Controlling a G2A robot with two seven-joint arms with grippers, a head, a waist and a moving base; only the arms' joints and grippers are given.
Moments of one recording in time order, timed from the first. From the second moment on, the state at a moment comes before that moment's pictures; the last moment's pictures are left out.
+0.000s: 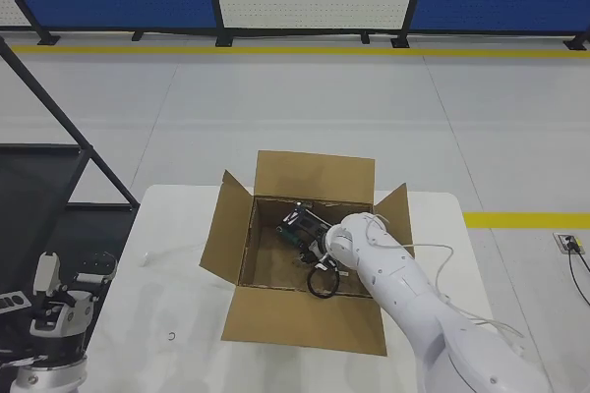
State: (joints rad) left arm 1.62 -1.29 -1.90 -2.08 -0.34 -0.34 -0.21; right arm -0.11 -1.72 0.33 -0.19 -0.73 -0.43 0.51
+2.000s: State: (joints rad) left arm 1.63 -1.30 -1.96 -2.06 -0.41 -0.37 -0.22; right arm -0.11 -1.69 0.43 -0.29 -0.81 -0.42 0.82
